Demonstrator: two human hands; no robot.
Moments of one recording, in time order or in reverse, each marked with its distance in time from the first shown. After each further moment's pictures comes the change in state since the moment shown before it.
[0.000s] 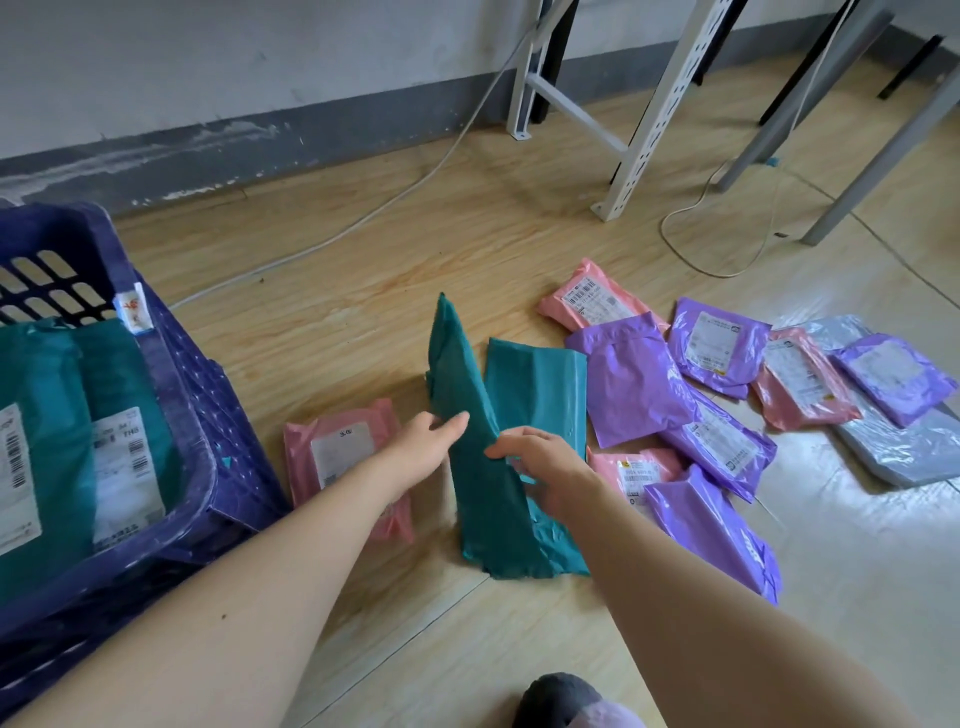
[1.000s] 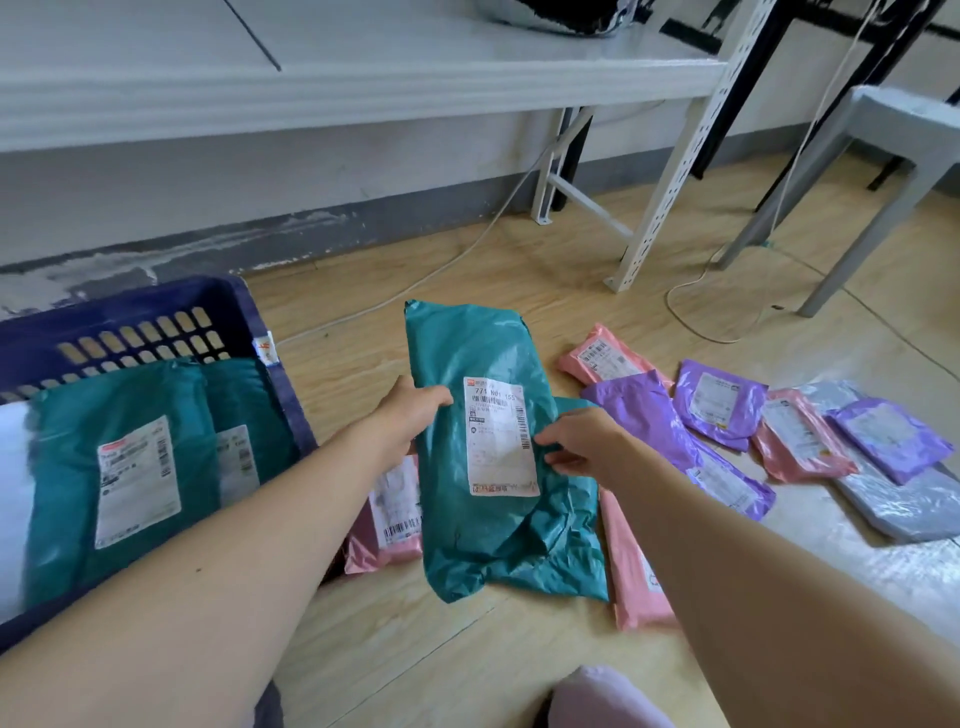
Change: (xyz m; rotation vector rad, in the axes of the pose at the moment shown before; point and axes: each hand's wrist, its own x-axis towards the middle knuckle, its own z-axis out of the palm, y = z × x) left_hand -0.084 0.040 -0.069 -0.523 0.146 0.078; right_hand -0.089 -0.077 0.006 -0.409 0.159 -0.055
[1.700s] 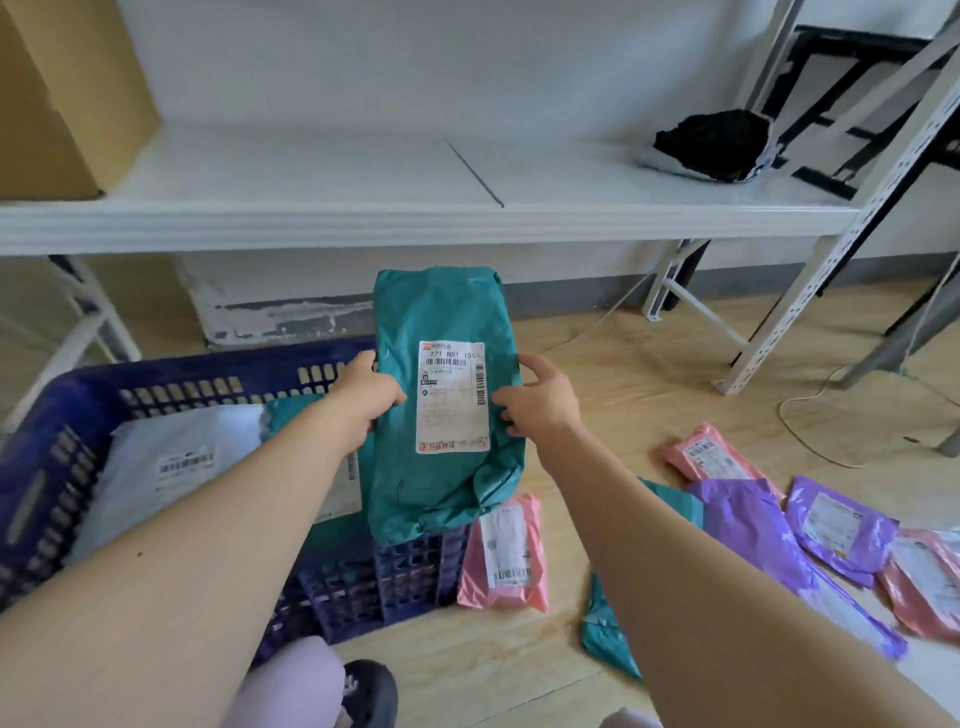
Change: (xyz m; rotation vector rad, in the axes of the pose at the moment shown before) left_hand -0.081 0.035 -0.197 -0.026 0.405 0.177; right_hand -0.122 -0.121 0.140 0.022 -0.010 -0.606
